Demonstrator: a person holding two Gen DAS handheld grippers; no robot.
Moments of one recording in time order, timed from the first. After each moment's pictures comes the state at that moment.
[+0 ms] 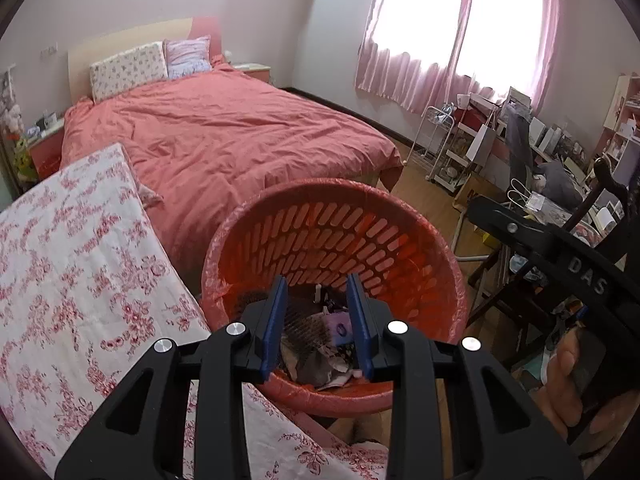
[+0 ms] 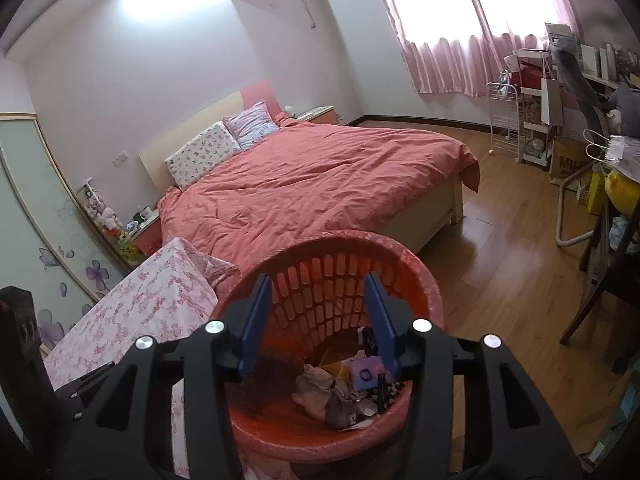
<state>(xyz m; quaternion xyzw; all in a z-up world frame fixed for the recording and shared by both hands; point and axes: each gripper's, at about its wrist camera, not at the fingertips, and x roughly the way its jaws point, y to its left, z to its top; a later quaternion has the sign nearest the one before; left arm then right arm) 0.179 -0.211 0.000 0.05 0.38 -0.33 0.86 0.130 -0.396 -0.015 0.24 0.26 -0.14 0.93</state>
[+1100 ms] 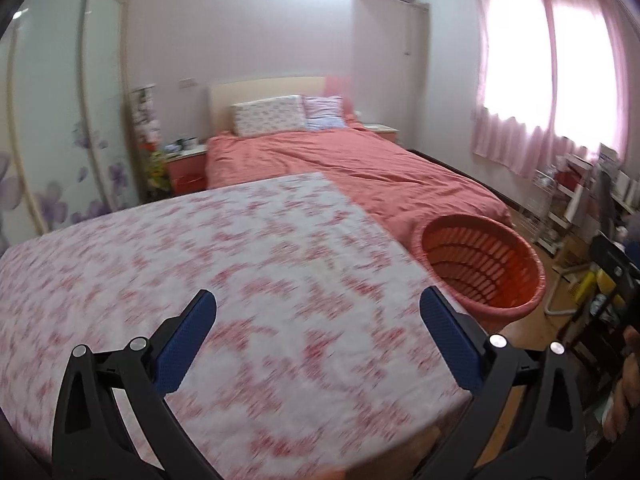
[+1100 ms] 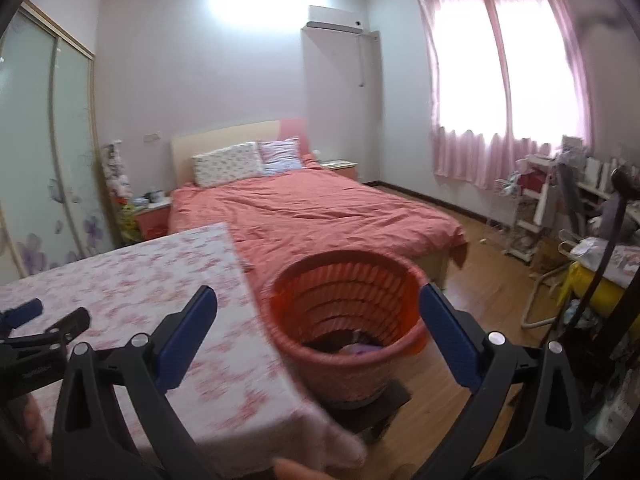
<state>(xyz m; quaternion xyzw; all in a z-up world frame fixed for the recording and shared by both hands) 0.058 -0.018 0.045 0.03 0.27 -0.09 0.96 -0.004 -0.244 0.038 0.08 0.19 -0.13 0.97</state>
